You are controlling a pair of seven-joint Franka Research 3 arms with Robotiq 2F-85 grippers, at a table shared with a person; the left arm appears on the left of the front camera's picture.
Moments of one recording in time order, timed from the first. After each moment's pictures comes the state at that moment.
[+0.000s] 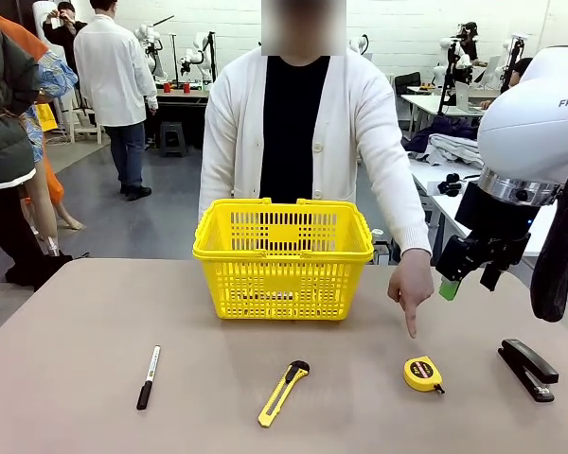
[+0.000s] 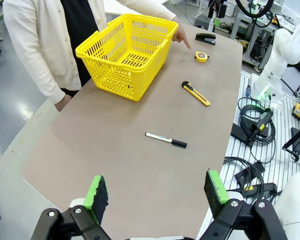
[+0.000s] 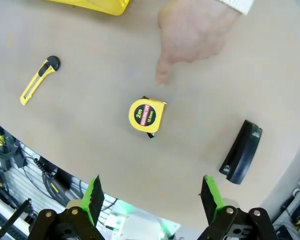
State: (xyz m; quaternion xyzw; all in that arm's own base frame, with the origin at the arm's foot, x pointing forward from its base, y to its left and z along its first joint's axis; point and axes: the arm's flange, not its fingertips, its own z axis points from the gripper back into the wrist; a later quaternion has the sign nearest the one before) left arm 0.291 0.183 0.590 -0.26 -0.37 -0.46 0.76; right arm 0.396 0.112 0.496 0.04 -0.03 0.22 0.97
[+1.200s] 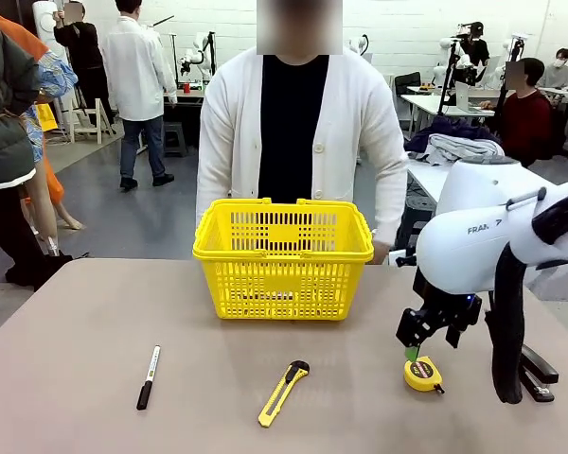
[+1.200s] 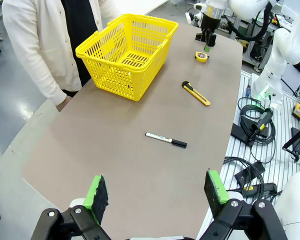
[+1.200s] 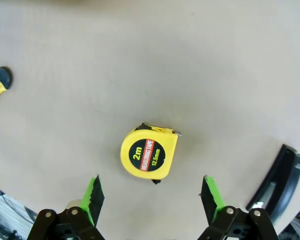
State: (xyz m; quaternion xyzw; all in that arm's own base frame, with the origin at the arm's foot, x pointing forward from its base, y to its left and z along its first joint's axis) left arm 0.291 0.183 0.591 -0.26 -0.37 -0.46 0.76; right arm 0.405 0.155 0.359 0.00 -0.01 0.21 0.98
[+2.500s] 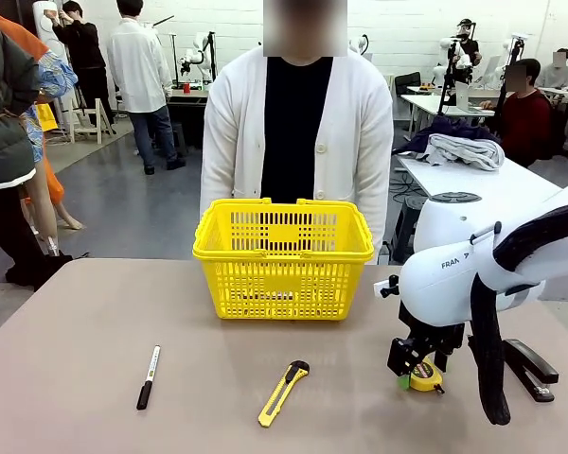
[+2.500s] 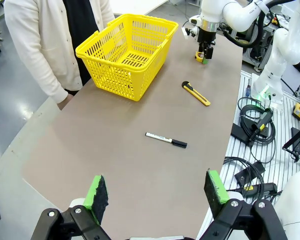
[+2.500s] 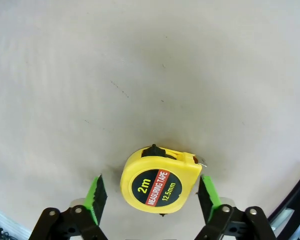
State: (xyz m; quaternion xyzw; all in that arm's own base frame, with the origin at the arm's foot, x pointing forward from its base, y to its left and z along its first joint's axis) left arm 0.291 0.183 0.591 -0.26 -0.37 -0.46 0.76; right arm 0.408 0.170 0.307 -0.02 0.02 0.24 0.97
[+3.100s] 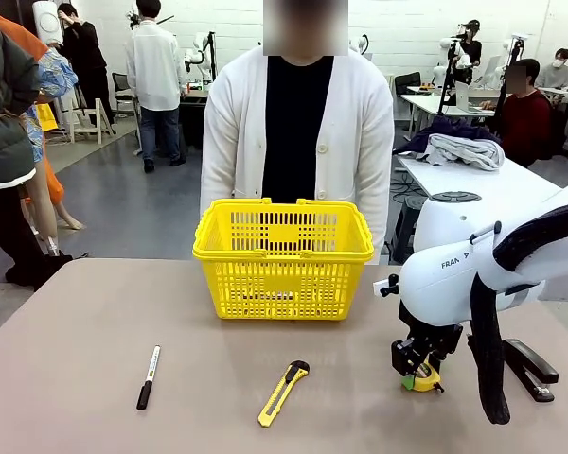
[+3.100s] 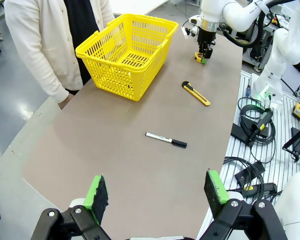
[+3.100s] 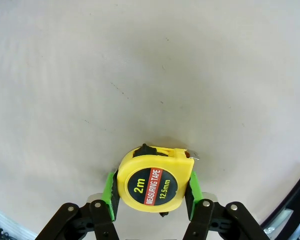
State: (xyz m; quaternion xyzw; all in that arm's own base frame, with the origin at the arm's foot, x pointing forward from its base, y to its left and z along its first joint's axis) left arm 0.291 0.183 0.591 -0.26 -0.37 -0.46 0.76; right arm 0.409 0.170 0.307 -0.02 0.02 0.24 0.97
